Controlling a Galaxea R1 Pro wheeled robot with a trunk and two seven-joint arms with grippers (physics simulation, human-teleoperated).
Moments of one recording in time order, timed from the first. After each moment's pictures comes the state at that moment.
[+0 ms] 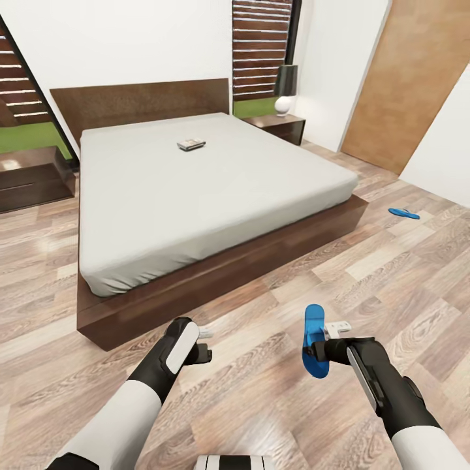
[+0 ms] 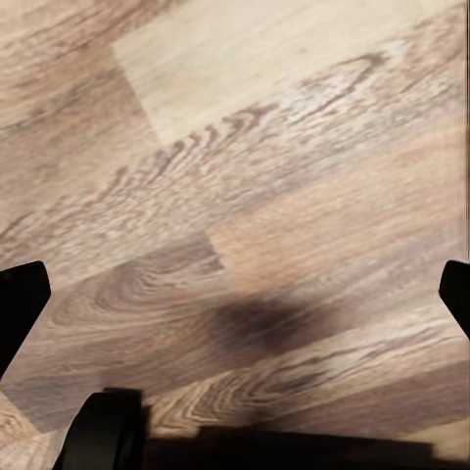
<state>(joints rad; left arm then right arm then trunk) -0.73 -0.17 -0.19 -0.80 0.63 1.01 0.70 -0.53 -0.14 0.00 -1.09 0.07 0.81 0.31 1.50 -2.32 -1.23</state>
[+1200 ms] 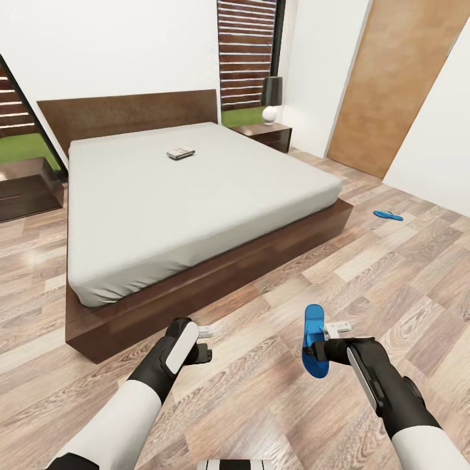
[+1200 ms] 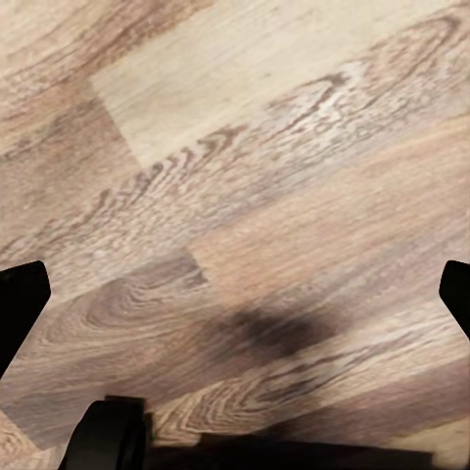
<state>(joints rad) -0.73 -0.17 -0.19 -0.80 0.63 1.01 0.70 -0.53 -0.14 0.00 -1.09 0.07 0.81 0.32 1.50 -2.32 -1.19</state>
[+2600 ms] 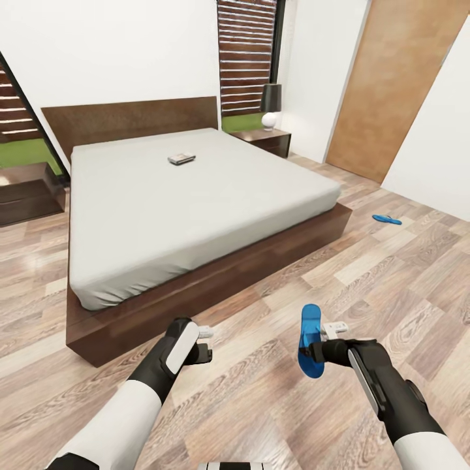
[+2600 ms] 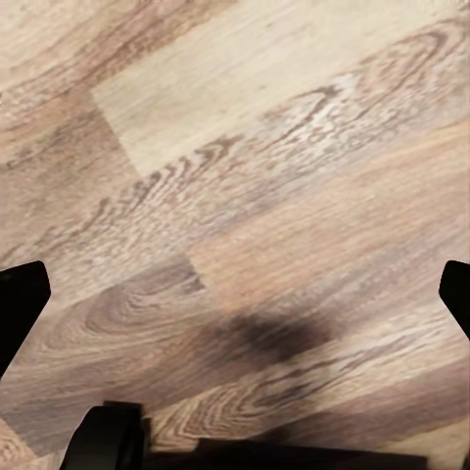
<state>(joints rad) -0.73 -0.17 -0.19 -0.80 0.63 1.01 0.69 -0.51 -0.14 0.00 -1.13 0.07 0.80 0.38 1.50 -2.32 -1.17</state>
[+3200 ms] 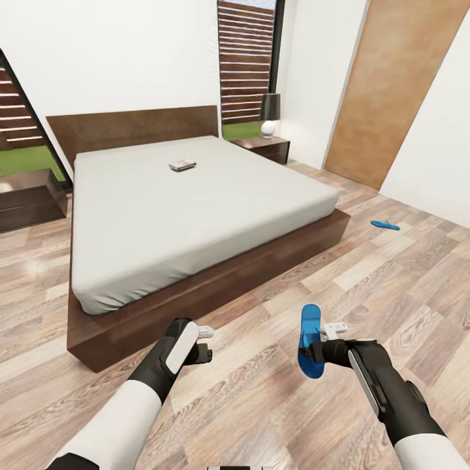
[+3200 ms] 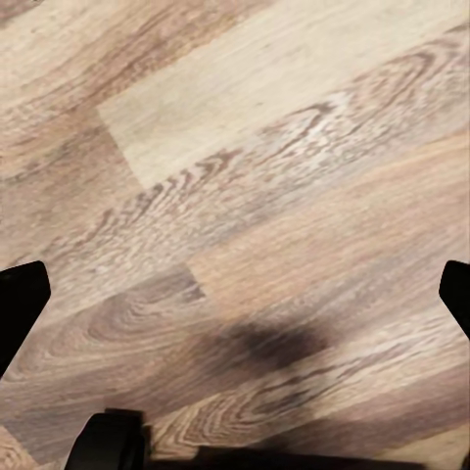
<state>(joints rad) -0.73 -0.17 -0.19 -0.80 0.63 1.01 0.69 -0.50 -0.14 0.00 -1.14 0.07 0.80 0.38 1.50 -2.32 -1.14</state>
